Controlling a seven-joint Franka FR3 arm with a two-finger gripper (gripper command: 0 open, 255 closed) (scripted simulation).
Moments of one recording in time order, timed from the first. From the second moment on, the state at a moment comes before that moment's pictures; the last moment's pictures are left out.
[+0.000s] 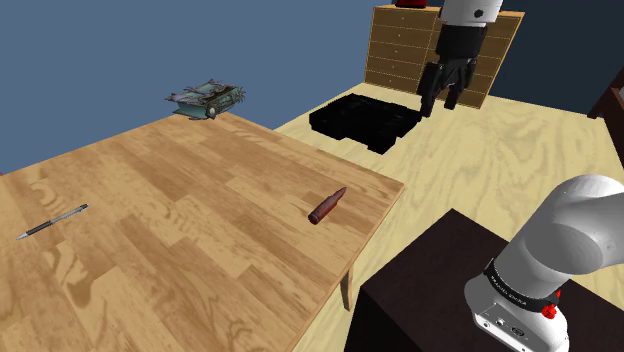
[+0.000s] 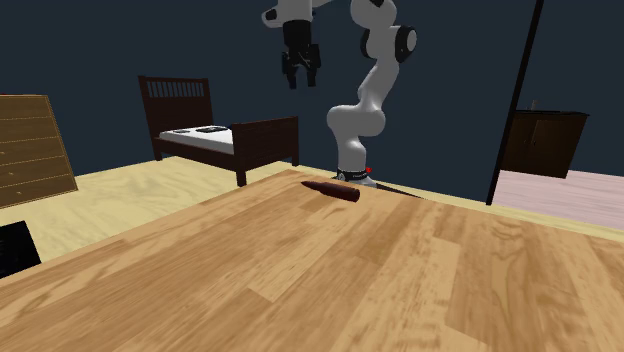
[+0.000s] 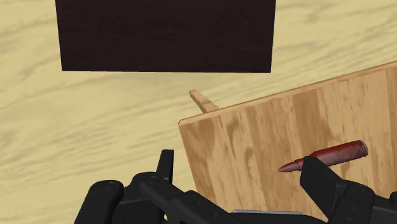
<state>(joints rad) -0.01 -0.77 0.07 -2.29 0.12 1.48 0.09</state>
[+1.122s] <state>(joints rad) -0.19 -0.72 0.63 -2.46 0.37 1.86 1.04</state>
